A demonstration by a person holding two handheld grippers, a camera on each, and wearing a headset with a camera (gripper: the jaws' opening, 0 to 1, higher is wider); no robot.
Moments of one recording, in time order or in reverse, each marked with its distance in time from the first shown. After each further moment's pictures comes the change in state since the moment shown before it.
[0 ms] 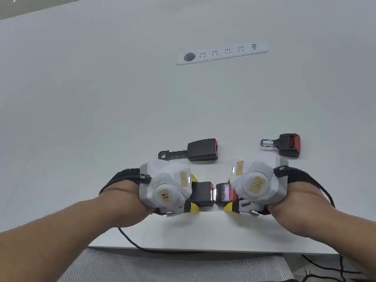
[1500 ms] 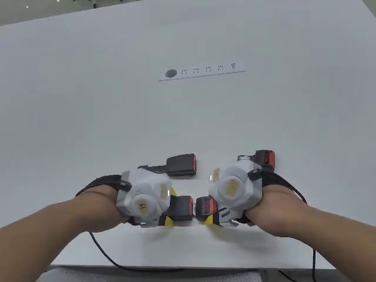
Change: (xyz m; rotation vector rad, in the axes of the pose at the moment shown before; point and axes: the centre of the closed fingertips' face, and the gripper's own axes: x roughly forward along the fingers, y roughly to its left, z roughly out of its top) left arm -0.002 0.001 -0.002 0.118 0.068 -0.080; right arm -0.006 -0.003 -0.004 -0.015 0.035 0.084
